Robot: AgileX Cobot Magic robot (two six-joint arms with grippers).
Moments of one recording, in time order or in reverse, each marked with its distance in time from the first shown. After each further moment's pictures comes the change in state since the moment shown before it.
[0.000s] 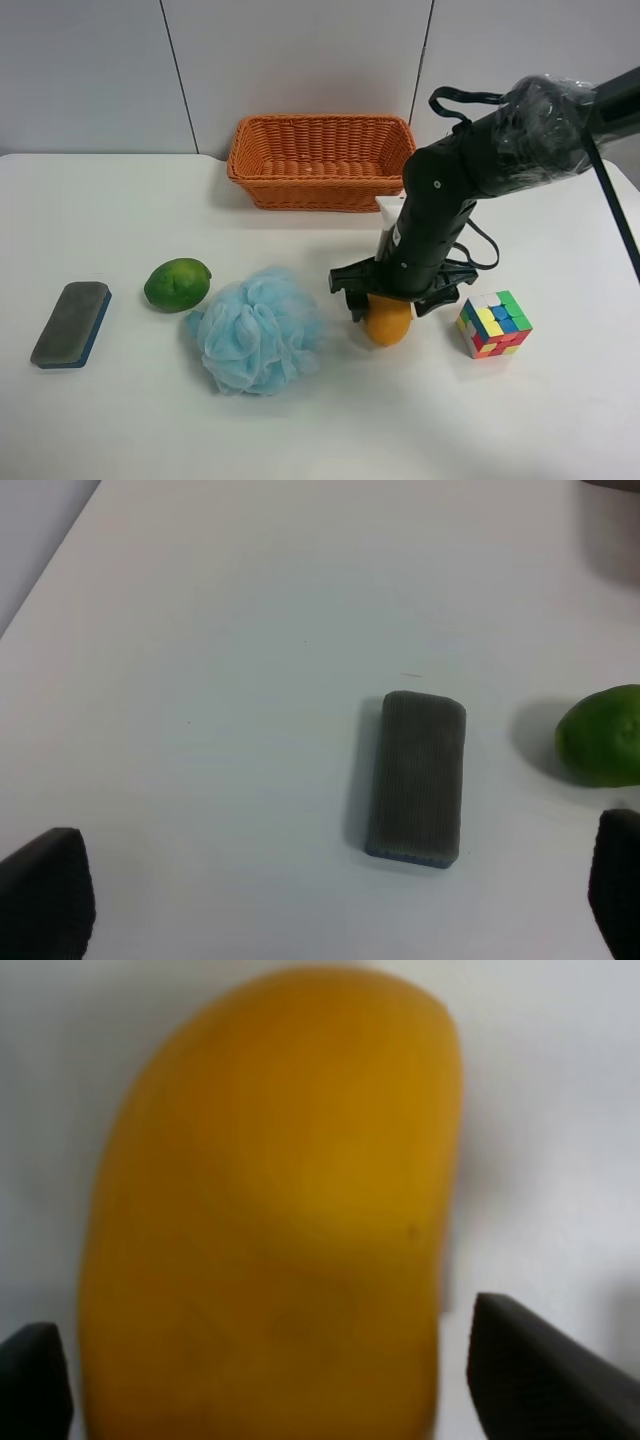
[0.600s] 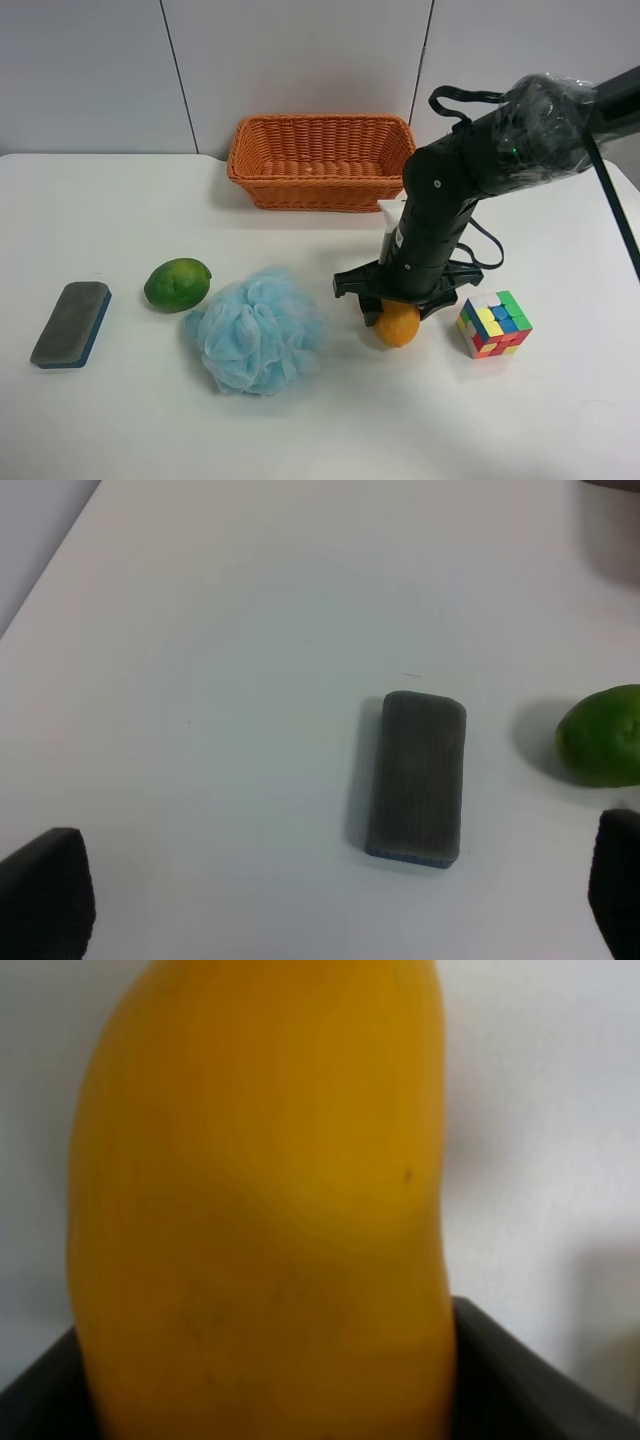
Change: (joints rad) left arm 0.000 0.000 0.000 0.000 0.000 0.000; right arm 0.000 0.000 -0.002 -0.009 0.044 0.000
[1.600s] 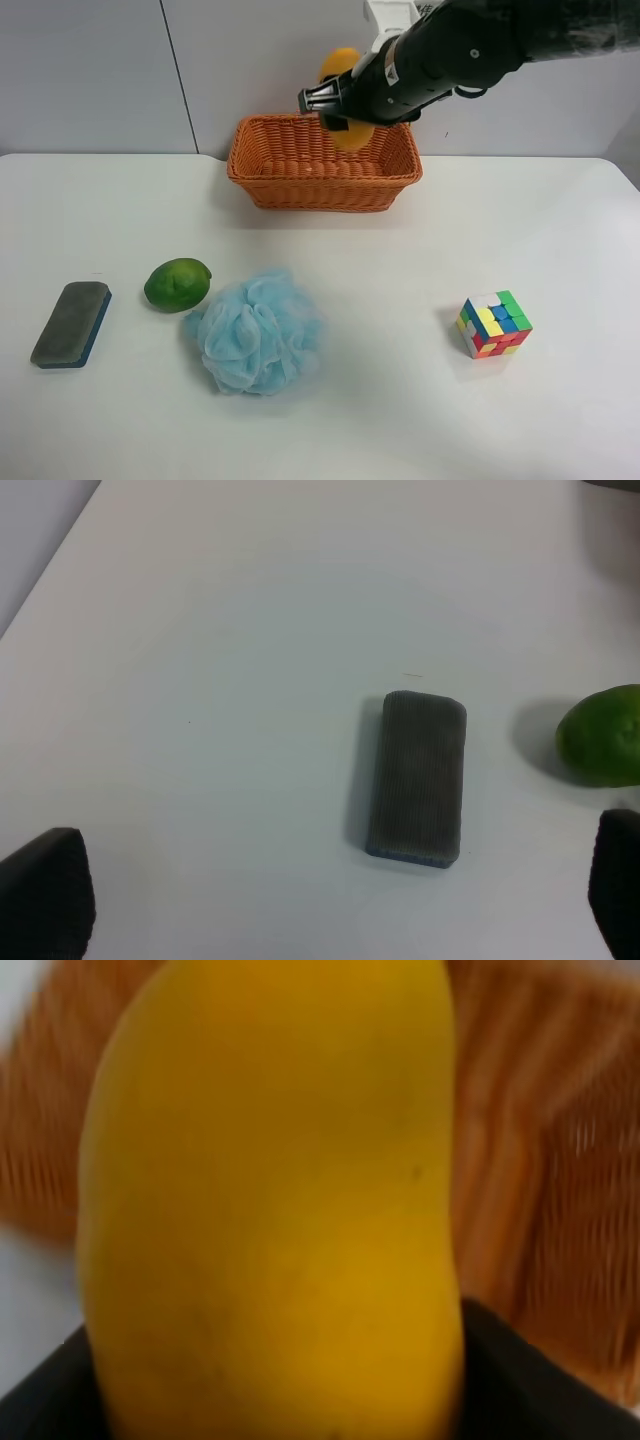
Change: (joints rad) left arm 0.000 0.000 0.000 0.000 0.000 0.000; right arm -0.031 -0.137 -0.280 -0.472 -0.313 0.145
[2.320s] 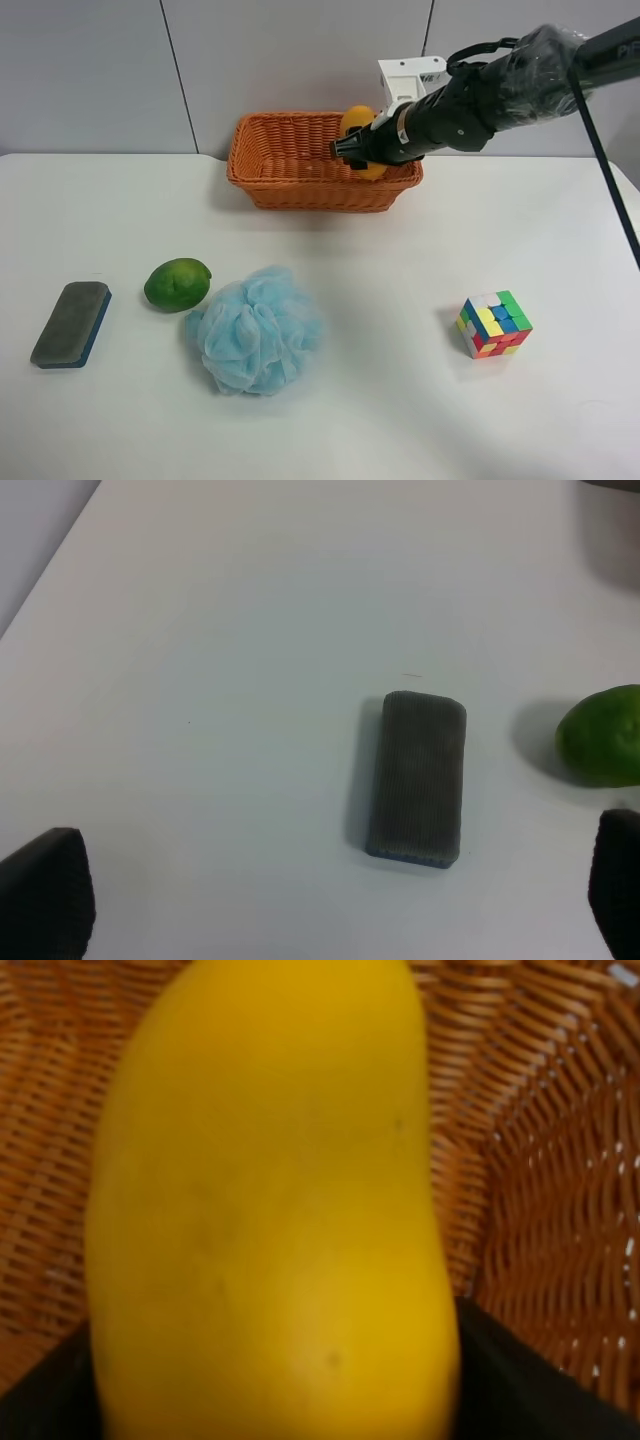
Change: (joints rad) left arm 0.000 0.000 0.000 0.000 0.000 0.000; right arm -0.172 0.249 -0.006 -0.154 -0.263 0.072
